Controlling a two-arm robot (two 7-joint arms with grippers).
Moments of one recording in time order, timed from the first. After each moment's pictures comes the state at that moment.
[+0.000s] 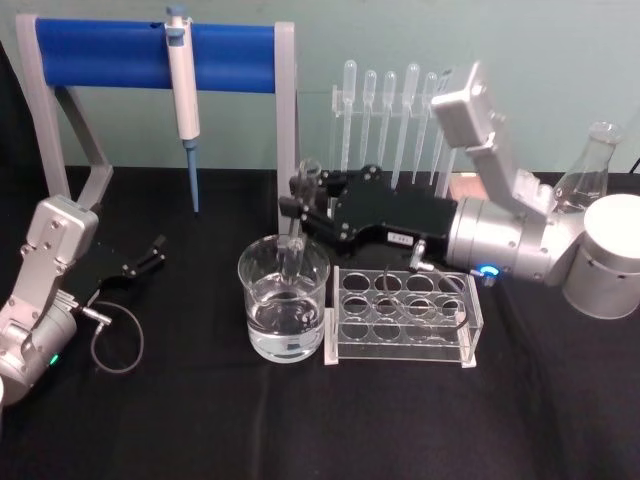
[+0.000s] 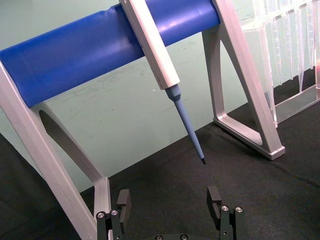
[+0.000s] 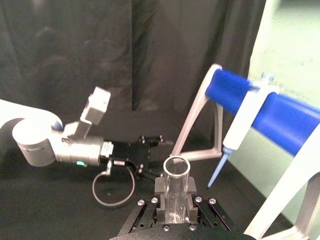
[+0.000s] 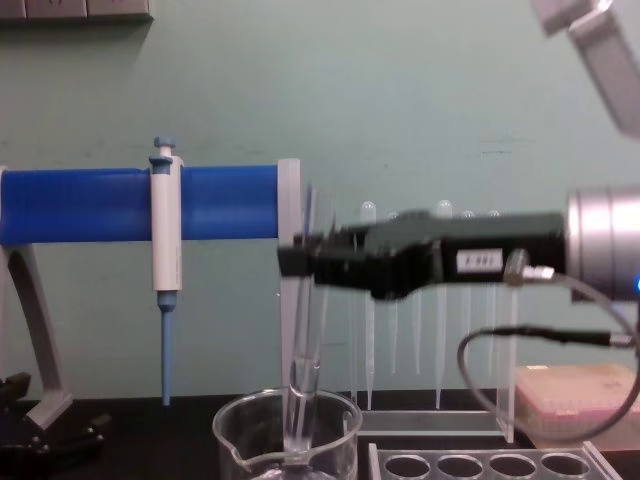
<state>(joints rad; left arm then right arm) -0.20 0.60 0.45 -1.41 -0.25 -0.12 0.03 0.55 0.49 -0.62 -1.53 0.49 0.11 0.69</state>
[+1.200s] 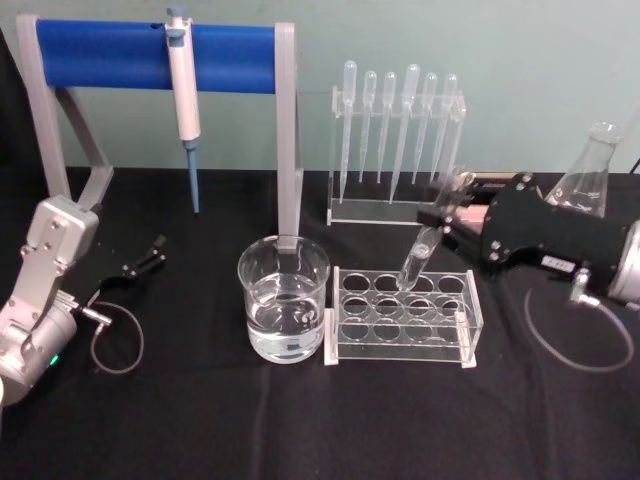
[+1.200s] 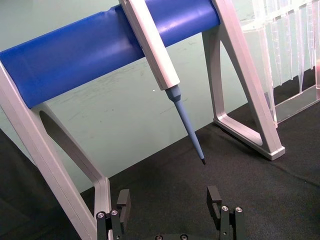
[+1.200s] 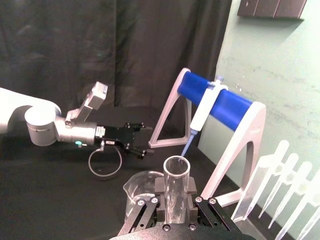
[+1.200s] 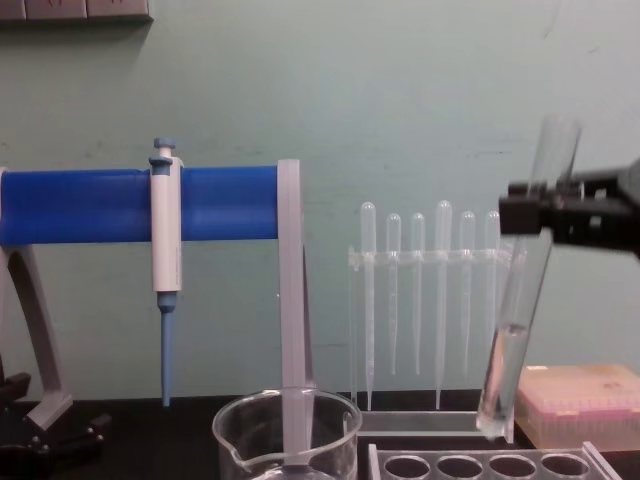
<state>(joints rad) -0.20 0.60 0.45 -1.41 -0.25 -0.12 0.03 0.27 0.83 -0.39 -1.83 0.63 0.04 0.63</state>
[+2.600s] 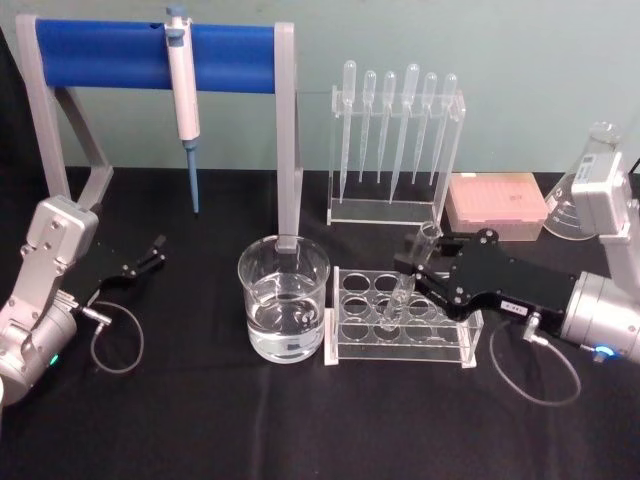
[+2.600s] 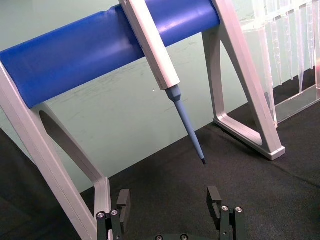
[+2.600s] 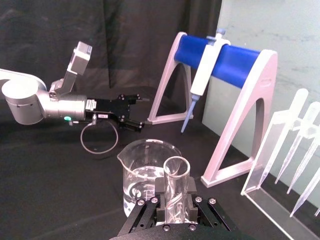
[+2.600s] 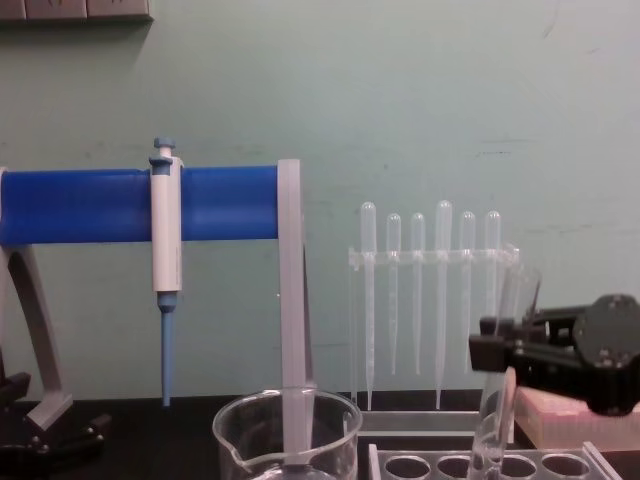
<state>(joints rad) -0.20 0.60 0.45 -1.41 -0.25 -0.12 0.03 0.27 0.70 -0.45 -1.65 0.53 -0.01 0.65</state>
